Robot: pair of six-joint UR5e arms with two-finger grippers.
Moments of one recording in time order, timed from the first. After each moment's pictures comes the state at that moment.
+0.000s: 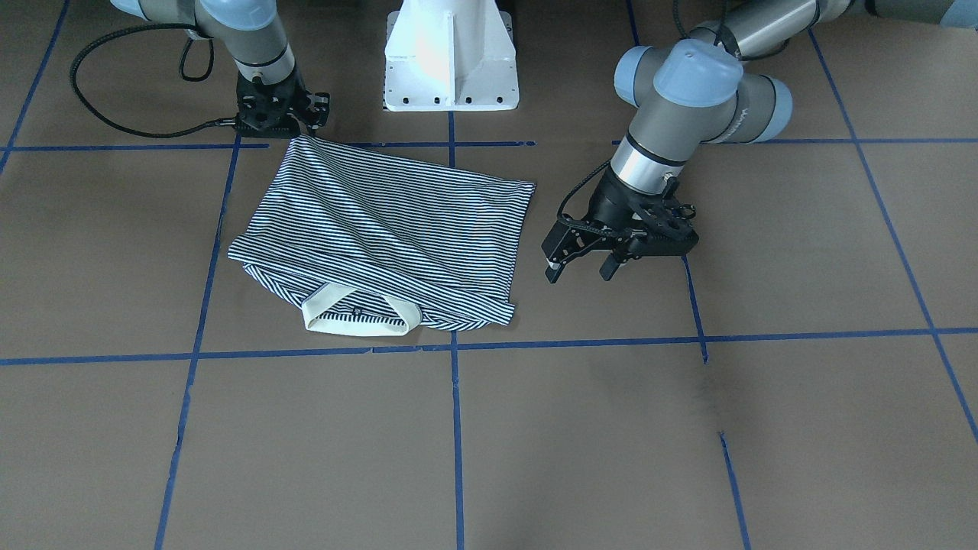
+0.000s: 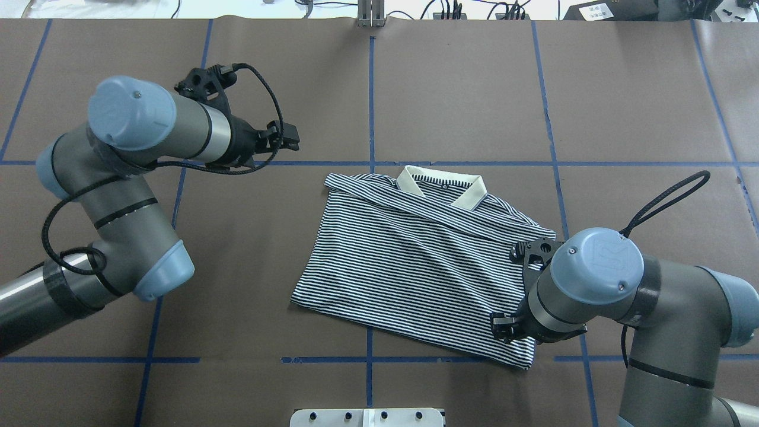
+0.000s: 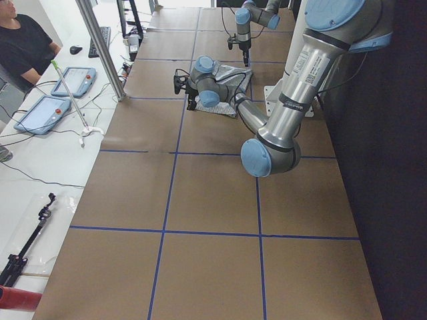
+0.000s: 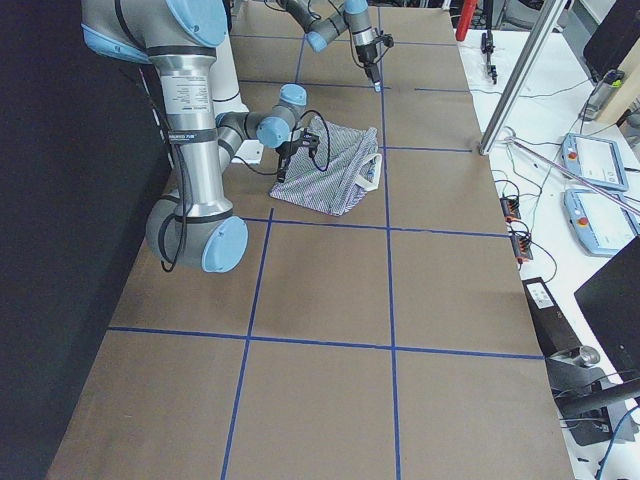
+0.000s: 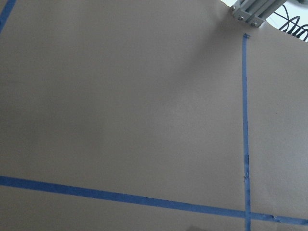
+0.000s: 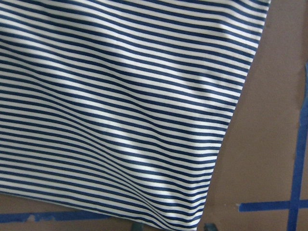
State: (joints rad) left arm -0.67 -2.07 -1.72 -2.04 -1.84 -1.50; right arm 0.38 -1.38 2.14 -1.67 1.96 1.31
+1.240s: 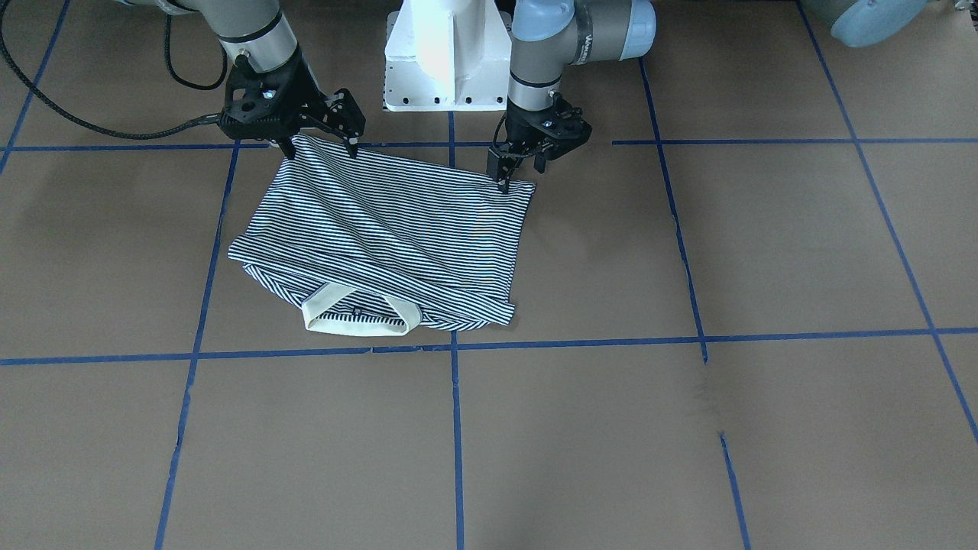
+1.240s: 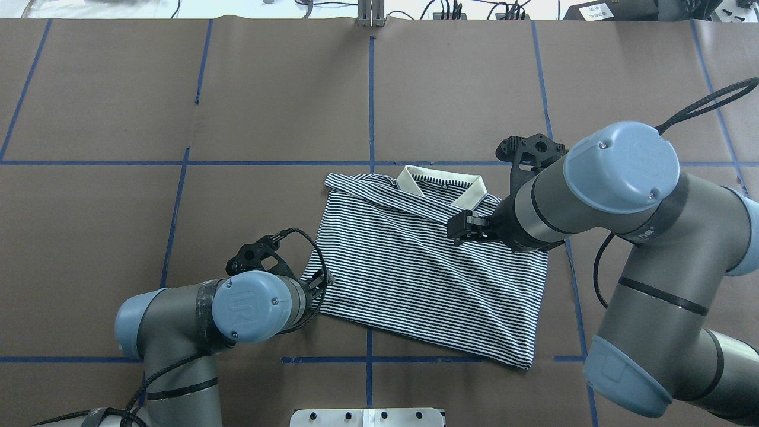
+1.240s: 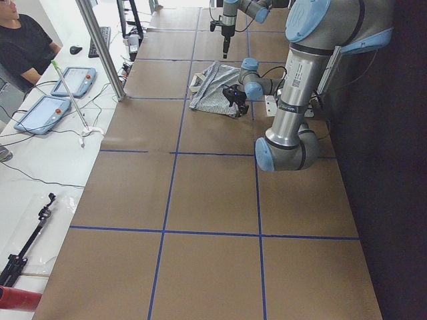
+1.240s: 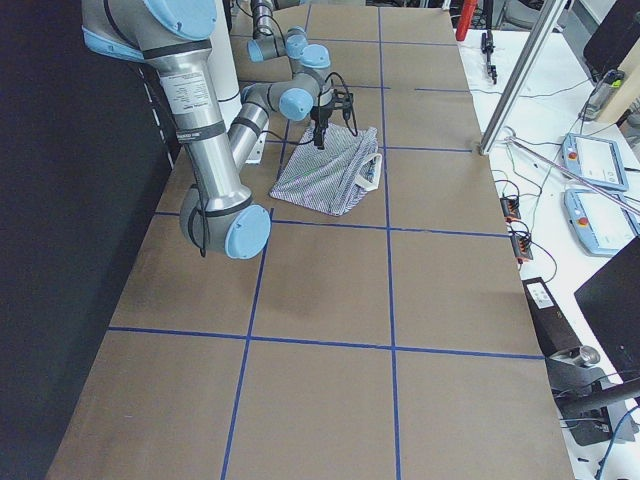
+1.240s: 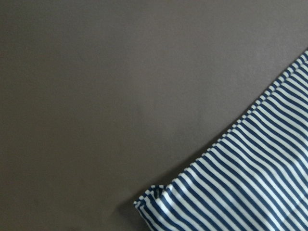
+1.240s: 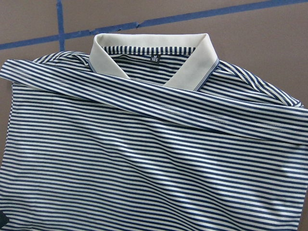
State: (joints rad) left arm -0.26 -2.06 -1.84 -1.65 -1.57 -2.01; right arm 0.56 -1.20 2.14 -1.64 1.93 1.31
